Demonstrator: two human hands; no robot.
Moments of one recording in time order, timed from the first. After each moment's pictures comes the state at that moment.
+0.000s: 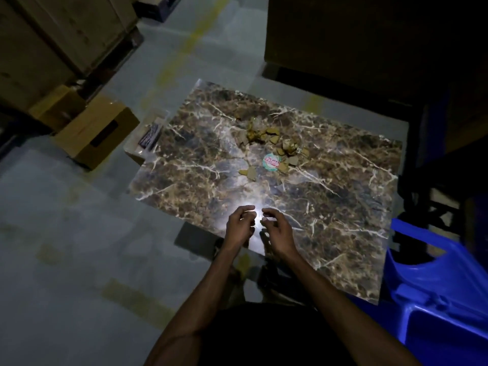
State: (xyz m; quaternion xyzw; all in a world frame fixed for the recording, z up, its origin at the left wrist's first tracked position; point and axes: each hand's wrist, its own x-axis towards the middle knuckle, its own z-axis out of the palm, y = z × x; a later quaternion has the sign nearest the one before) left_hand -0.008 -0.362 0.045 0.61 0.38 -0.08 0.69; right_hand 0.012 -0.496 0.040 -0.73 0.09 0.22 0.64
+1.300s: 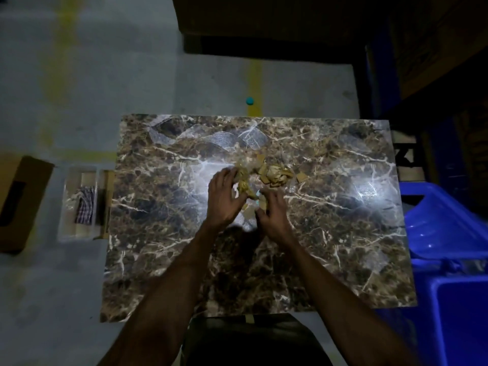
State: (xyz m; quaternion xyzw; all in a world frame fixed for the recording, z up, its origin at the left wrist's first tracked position) left_hand 0.287 -0.224 -0.038 0.92 -0.04 -0.09 0.38; right_hand 0.227 -0.400 -0.020 -0.88 0.10 0.08 0.45
